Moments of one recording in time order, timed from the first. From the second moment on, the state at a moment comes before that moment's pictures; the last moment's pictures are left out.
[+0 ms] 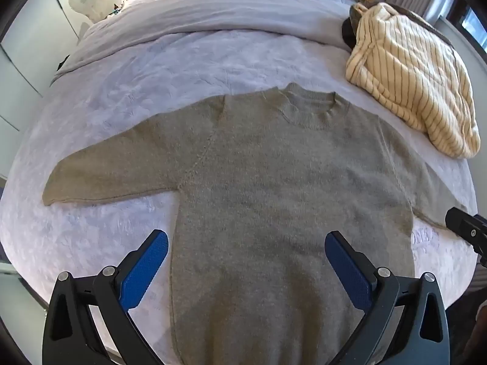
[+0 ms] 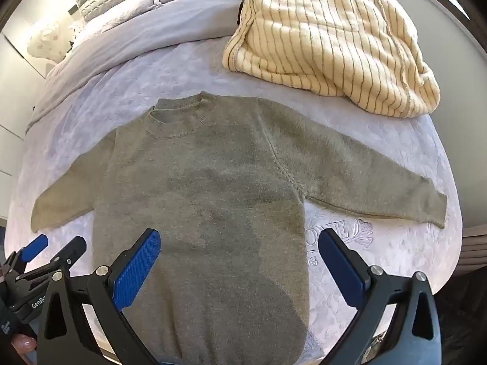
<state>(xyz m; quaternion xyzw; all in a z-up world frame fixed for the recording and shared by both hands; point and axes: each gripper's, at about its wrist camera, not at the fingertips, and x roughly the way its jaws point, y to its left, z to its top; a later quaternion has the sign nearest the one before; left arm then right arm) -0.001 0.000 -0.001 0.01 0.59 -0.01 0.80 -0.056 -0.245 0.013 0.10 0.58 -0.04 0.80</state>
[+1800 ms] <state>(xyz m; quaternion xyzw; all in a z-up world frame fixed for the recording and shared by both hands) -0.007 -0.002 0.010 0.01 0.59 -0.02 0.81 -0.070 -0.220 0.018 0.07 0.56 -0.06 0.82</state>
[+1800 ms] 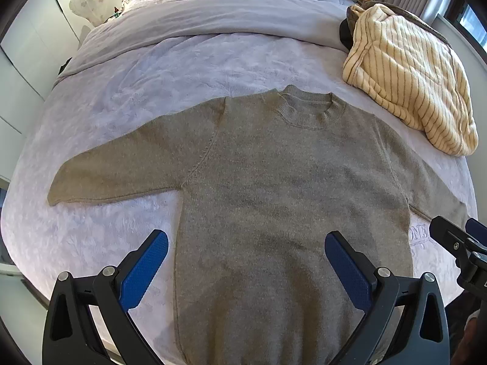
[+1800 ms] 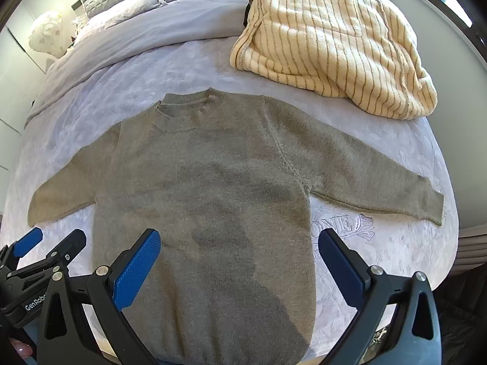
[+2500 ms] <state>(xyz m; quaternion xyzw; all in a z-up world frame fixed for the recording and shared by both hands) -0.008 -0.001 0.010 0.01 0.59 -0.01 0.81 -0.068 -0.217 0.018 0.06 0.57 -0.06 0.82</state>
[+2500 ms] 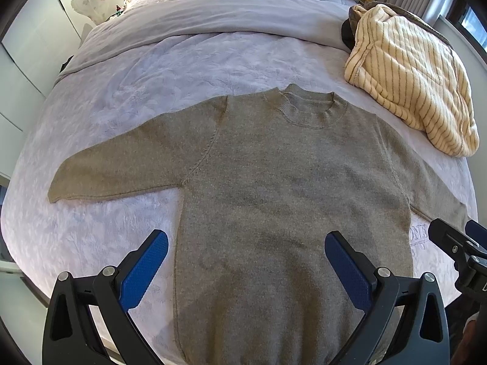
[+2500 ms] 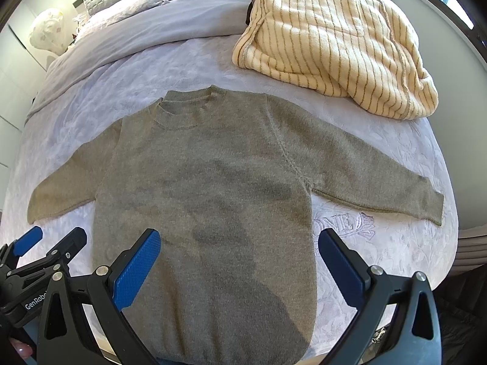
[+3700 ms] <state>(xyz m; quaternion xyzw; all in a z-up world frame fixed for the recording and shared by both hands) -0.004 0.000 -0.011 0.01 0.61 -0.01 0.79 -0.054 -0.218 -0.006 0.05 0.60 -0.05 0.80</state>
